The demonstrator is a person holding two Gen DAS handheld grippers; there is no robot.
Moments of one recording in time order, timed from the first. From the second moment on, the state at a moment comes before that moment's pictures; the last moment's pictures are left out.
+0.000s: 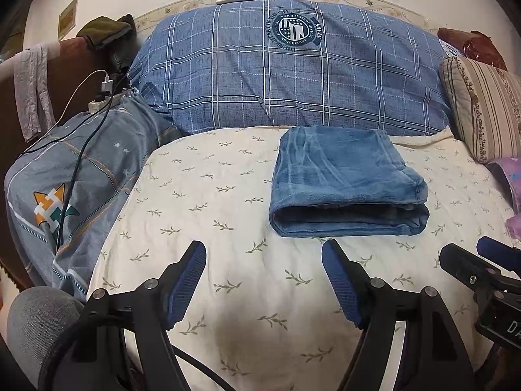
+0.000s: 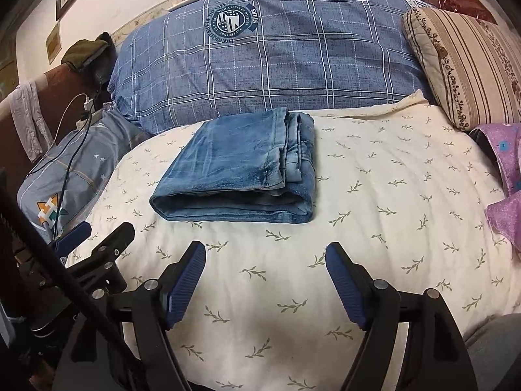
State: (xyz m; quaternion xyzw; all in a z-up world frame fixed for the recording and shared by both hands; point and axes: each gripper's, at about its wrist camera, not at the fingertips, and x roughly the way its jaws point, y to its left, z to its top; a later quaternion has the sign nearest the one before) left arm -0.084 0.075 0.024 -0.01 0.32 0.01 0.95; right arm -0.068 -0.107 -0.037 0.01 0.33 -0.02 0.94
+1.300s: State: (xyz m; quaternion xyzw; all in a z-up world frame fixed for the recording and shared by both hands) left arm -0.089 0.068 0.026 -0.02 0.32 0.01 0.95; right arm -0.067 -0.108 -0.037 0.01 0.33 -0.02 0.94
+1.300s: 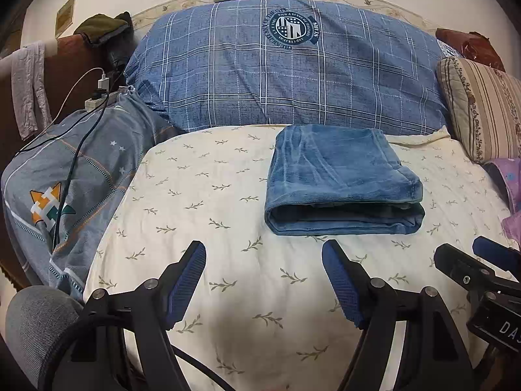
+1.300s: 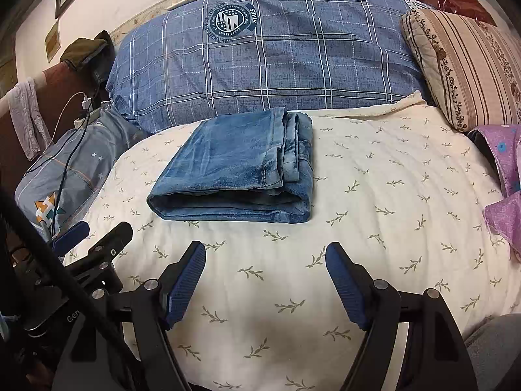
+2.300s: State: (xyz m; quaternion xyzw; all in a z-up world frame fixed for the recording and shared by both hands) left arm -0.092 0.062 0.026 -0.02 0.32 0.01 0.95; right arm -0.068 -0.107 -0.037 0.01 0.33 -0.03 0.94
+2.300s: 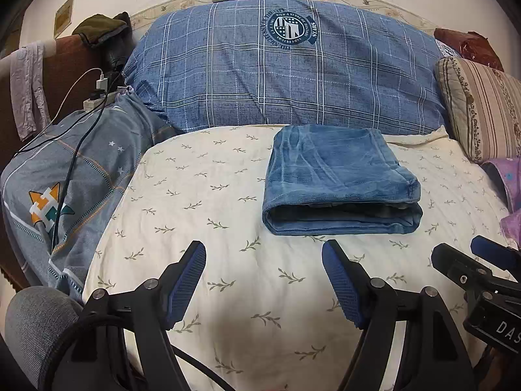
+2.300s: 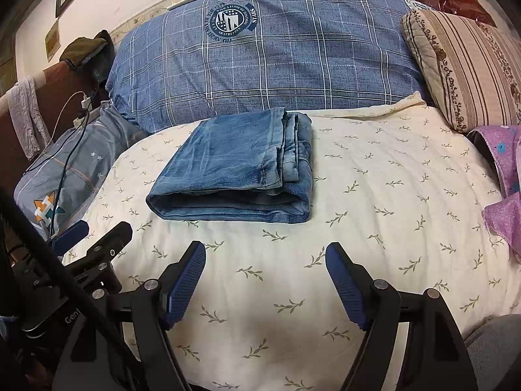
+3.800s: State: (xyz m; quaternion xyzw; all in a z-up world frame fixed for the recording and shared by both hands) left arm -0.092 0.058 0.026 -0.02 0.32 0.01 0.95; right arm -0.068 -0.108 -0.038 0.01 0.33 -0.04 0.94
